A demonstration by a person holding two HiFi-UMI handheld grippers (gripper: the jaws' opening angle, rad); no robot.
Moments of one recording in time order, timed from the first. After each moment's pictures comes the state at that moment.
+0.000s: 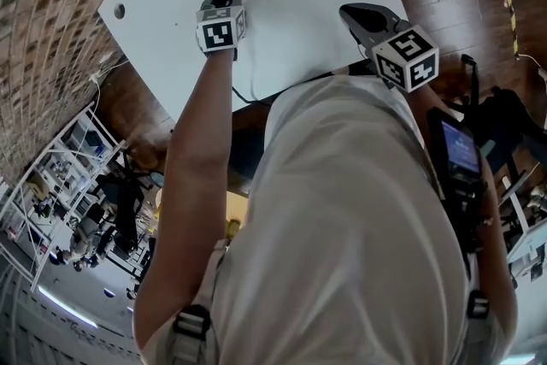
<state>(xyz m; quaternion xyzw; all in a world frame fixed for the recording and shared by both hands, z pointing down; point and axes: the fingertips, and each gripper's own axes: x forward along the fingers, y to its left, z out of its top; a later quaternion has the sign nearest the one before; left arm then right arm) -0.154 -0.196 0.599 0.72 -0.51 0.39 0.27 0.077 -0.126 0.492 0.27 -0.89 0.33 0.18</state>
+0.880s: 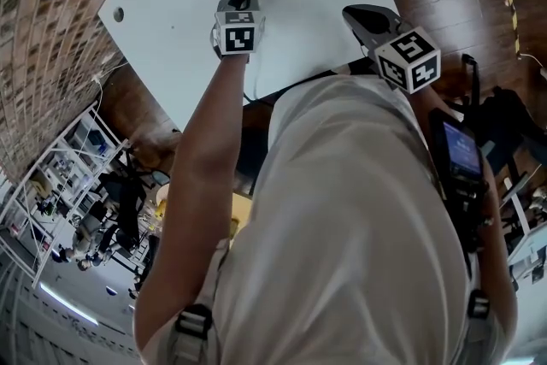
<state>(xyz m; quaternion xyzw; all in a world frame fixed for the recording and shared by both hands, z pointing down) -0.108 -0.186 0.605 0.73 -0.48 0.42 0.23 0.093 -0.125 0.496 0.27 -0.89 0.33 0.19</state>
